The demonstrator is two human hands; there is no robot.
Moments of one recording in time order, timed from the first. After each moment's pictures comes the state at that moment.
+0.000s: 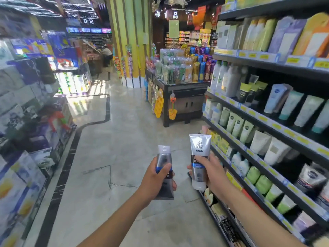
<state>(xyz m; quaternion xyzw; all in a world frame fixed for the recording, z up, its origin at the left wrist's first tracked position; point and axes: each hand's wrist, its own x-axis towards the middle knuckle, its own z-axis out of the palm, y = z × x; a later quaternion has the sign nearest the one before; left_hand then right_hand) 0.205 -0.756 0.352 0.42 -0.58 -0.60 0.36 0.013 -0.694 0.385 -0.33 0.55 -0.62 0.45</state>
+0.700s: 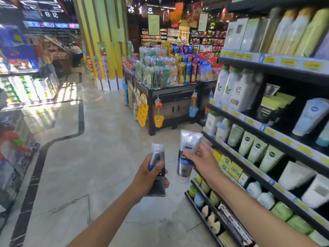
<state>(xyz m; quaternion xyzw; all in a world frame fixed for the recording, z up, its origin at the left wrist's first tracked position) 0.168 -1.088 0.353 0.37 -0.61 -0.62 0.33 -0.024 -1.012 0.397 -0.40 0.61 -0.59 0.34</state>
